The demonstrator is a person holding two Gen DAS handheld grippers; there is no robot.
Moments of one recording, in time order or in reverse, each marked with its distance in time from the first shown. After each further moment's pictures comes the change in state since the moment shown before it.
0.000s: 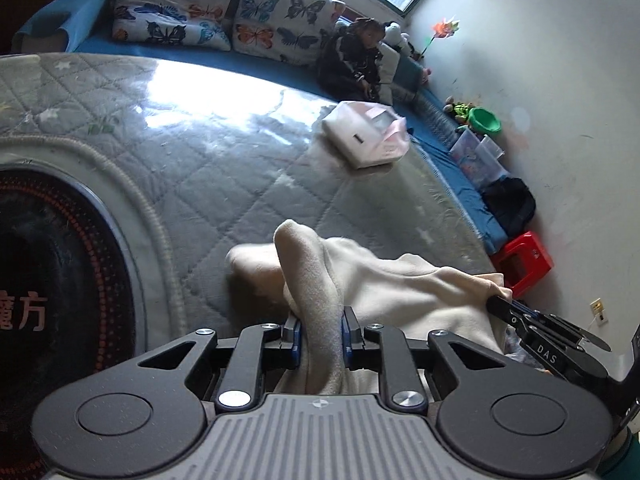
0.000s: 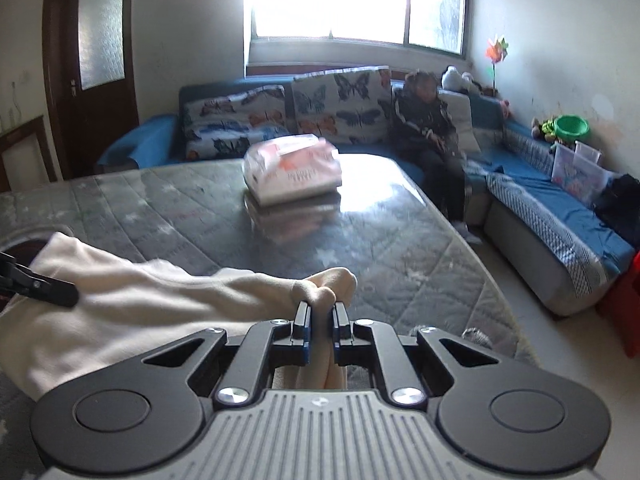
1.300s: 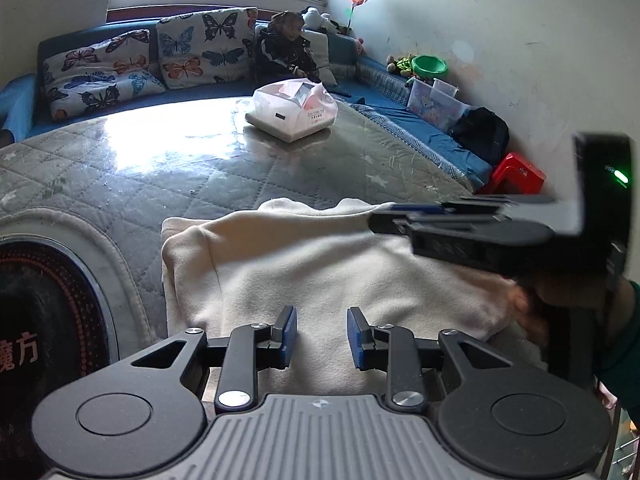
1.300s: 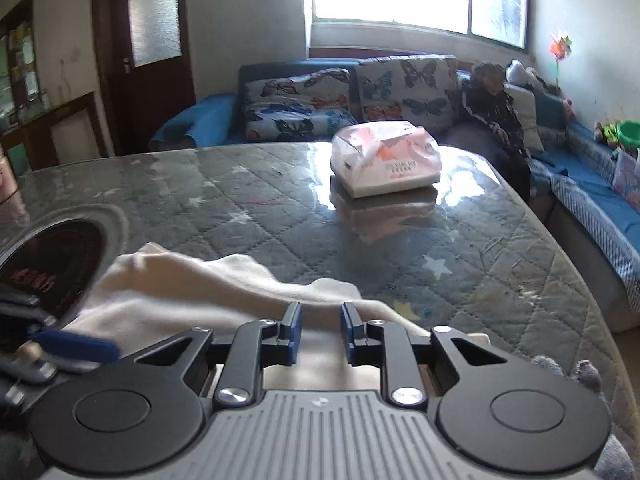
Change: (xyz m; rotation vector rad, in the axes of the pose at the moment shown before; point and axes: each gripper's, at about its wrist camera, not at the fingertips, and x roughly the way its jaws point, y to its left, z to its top) left arm -0.004 -0.055 -0.043 0.353 -0.004 0.013; right arm 0.021 0.051 0.008 -0.096 0.029 0.176
